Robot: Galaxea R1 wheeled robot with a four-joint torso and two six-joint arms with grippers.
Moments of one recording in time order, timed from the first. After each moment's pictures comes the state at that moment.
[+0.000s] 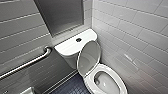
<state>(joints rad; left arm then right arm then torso) 1.48 2.63 -1.85 -0.60 -0.10 0.62 -0.96 2.12 -1.54 -0.35 0.21 1.06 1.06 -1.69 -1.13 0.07</state>
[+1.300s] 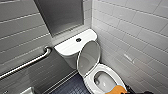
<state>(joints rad) 1.48 2.63 -1.84 -0.59 -0.10 0.62 -0.65 2.19 -1.30 -0.38 -0.30 1.07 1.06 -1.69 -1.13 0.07</state>
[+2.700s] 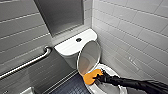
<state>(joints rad) 1.48 2.63 -1.84 -0.59 -0.10 0.62 -0.52 2.77 -1.92 -0.33 -0.10 1.08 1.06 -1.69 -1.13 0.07</state>
